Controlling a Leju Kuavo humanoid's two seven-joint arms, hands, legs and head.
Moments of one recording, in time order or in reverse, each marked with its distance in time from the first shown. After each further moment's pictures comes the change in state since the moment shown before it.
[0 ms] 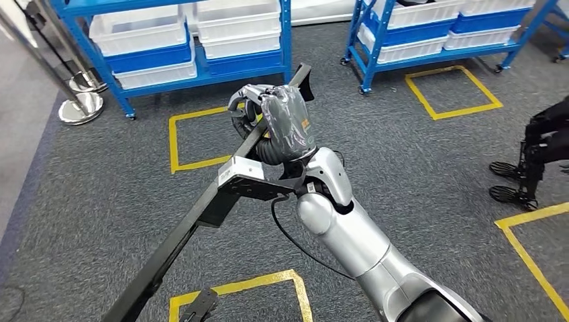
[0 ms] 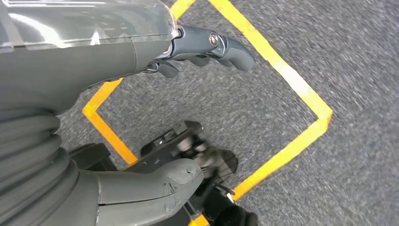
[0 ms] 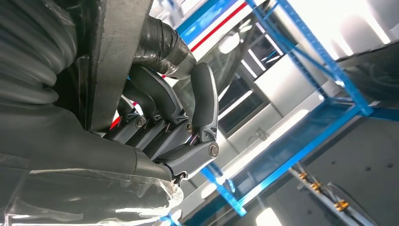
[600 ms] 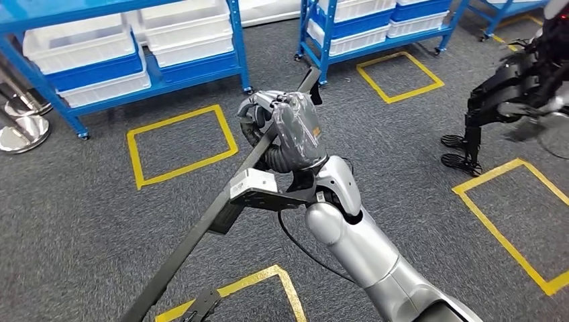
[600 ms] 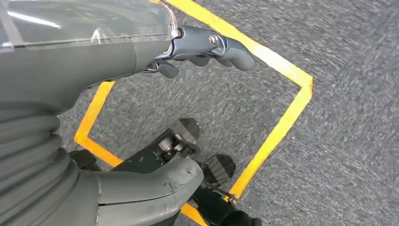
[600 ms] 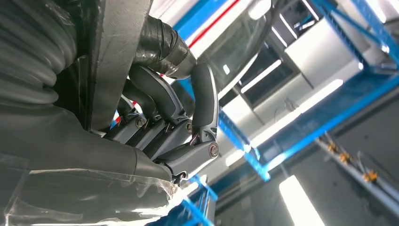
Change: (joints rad) left arm -0.012 0.009 -0.034 -0.001 -0.016 -0.039 -0.041; right arm 0.052 -0.040 0.000 -0.099 -0.001 -0.002 0.005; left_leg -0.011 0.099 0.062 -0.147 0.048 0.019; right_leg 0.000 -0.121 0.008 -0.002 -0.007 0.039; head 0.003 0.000
